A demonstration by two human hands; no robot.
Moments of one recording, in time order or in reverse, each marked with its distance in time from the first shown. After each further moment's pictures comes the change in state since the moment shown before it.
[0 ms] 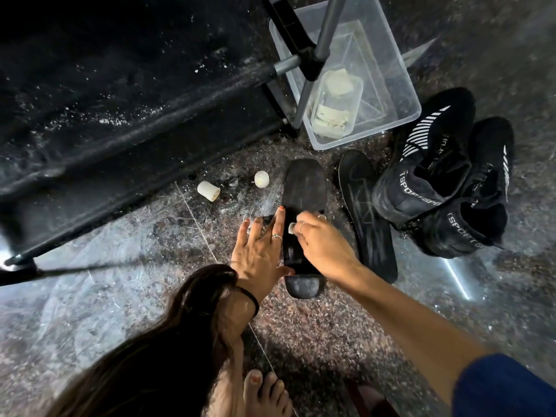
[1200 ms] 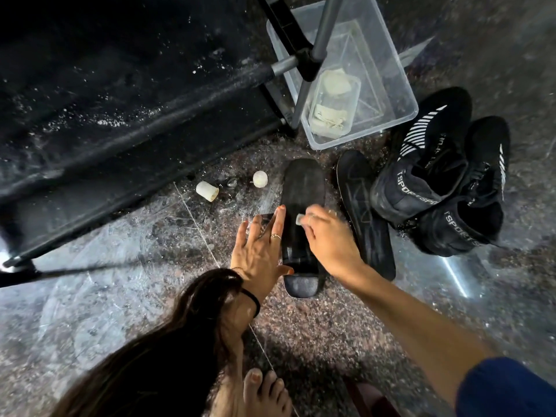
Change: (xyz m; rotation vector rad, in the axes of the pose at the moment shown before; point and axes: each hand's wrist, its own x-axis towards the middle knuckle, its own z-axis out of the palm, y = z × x) left_hand -0.003 0.003 0.001 -0.076 0.052 -0.042; right_hand -0.003 0.008 -0.005 0.014 0.115 0.089
